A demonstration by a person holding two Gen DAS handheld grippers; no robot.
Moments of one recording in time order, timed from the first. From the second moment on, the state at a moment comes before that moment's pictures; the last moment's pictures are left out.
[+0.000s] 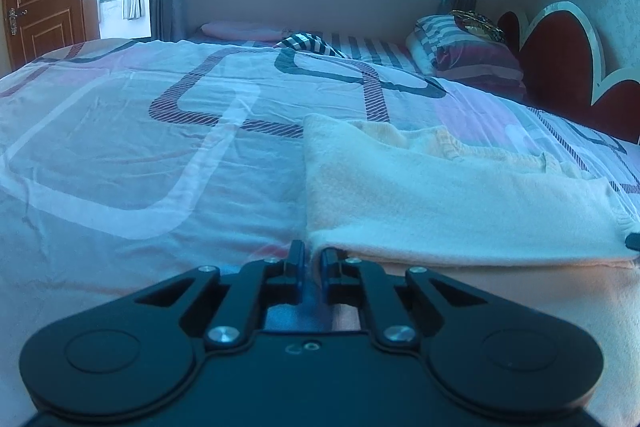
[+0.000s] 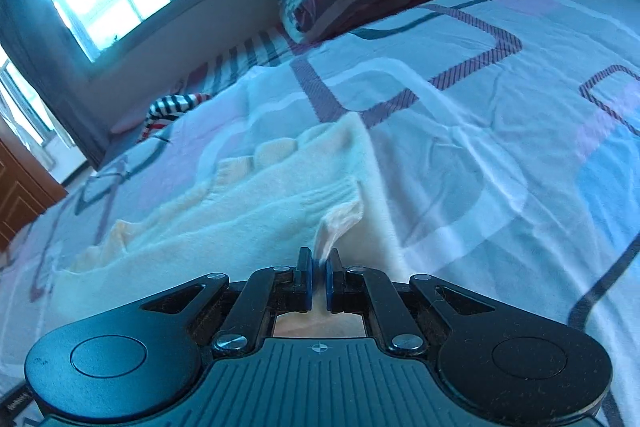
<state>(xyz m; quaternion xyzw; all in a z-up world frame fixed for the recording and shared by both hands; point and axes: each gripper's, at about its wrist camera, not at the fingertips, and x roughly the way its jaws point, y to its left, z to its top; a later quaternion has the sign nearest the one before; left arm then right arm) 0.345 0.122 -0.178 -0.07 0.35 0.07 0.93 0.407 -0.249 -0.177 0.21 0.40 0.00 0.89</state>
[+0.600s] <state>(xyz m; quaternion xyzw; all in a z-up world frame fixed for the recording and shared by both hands) 0.340 0.142 -0.151 -0.11 0.37 0.05 0.92 0.413 -0.264 -0.162 0.20 0.39 -0.01 0.90</state>
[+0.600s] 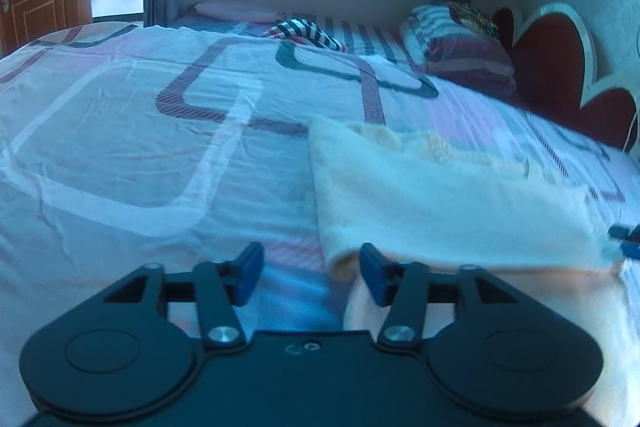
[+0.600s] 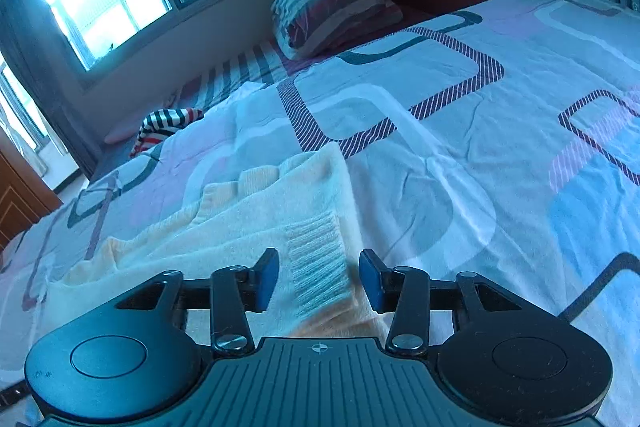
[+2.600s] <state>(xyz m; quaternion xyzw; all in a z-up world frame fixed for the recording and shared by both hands) 0.424 0.128 -0.142 -0.13 0.36 0.07 0.92 0.427 -0.218 -0.173 0.07 0.39 0.04 0.92</state>
